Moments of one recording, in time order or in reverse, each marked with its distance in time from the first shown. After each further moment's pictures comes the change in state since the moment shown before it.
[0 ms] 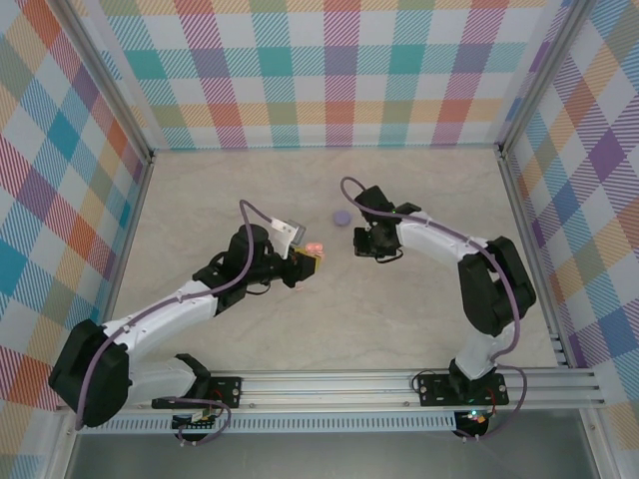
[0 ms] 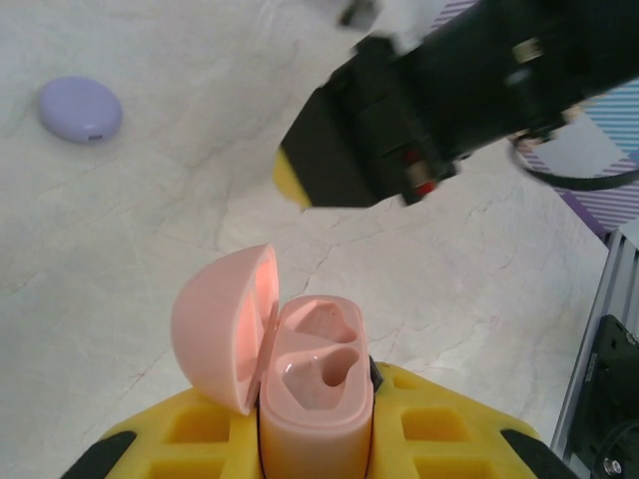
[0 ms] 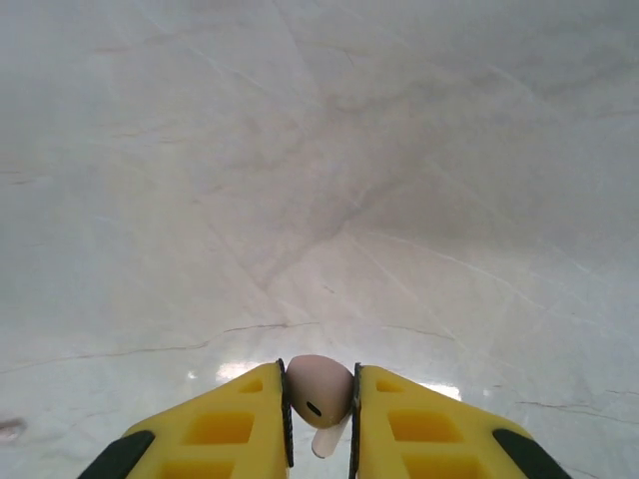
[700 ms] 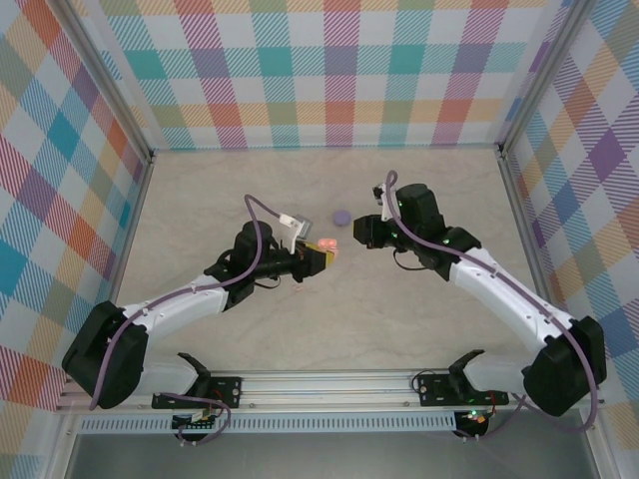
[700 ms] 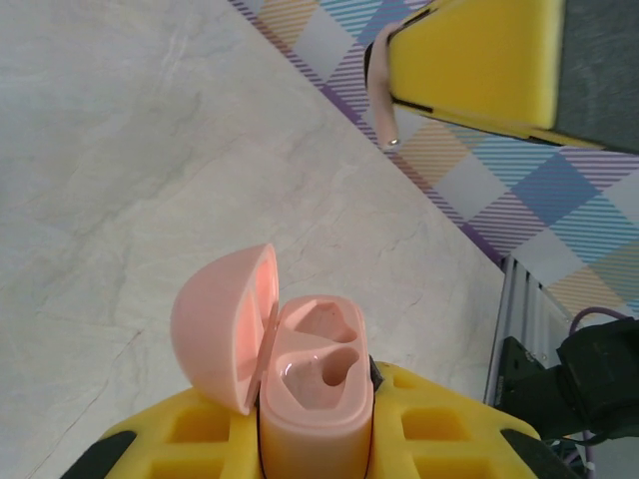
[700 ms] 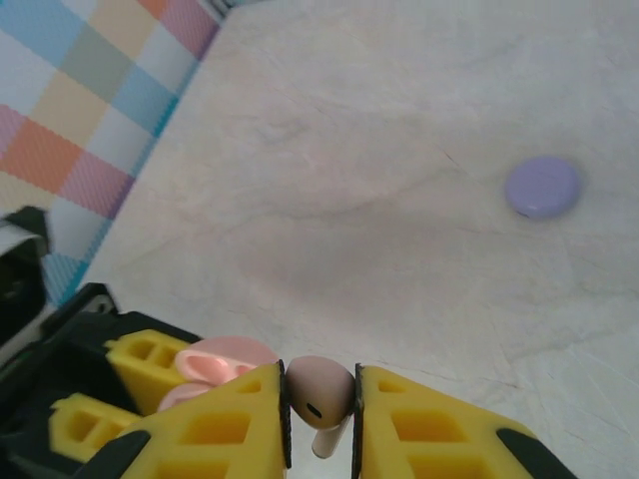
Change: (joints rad) left arm 0.000 0.072 -0.006 0.272 0.175 -0.080; right arm 0.003 -0.478 -0.169 0.265 -0.259 -0.081
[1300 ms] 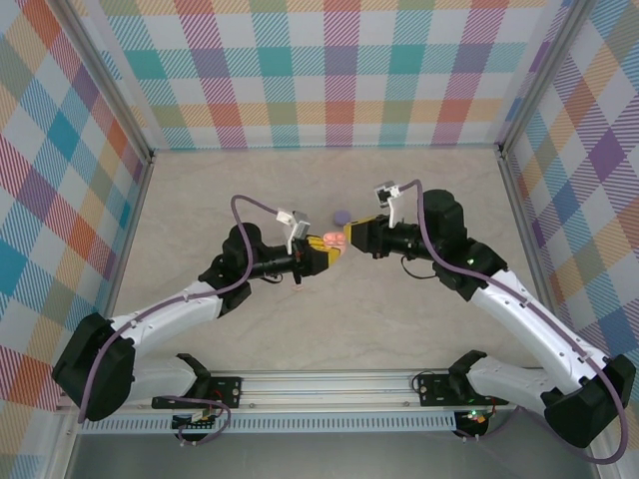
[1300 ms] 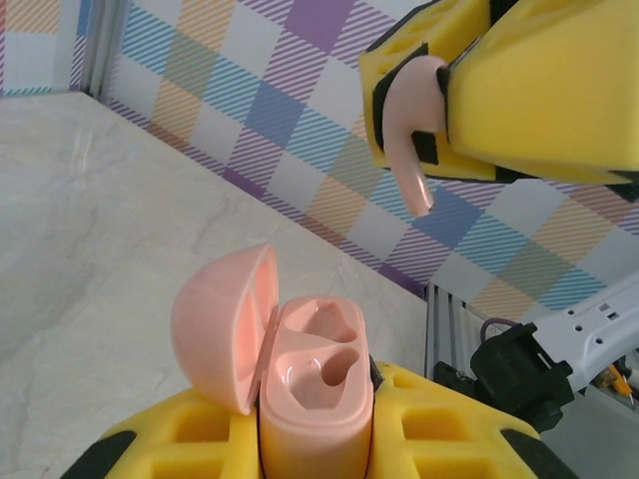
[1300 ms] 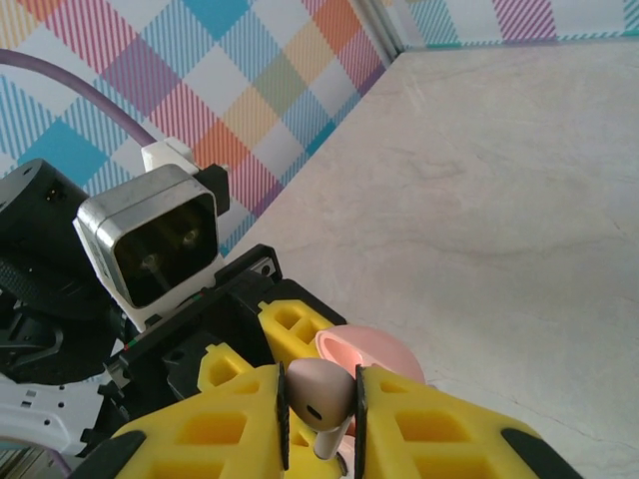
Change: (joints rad) left arm -0.040 -0.082 -0.018 0.168 0.092 0.021; right arm 0.055 -0.150 -0.005 0.048 -0.172 -0.013
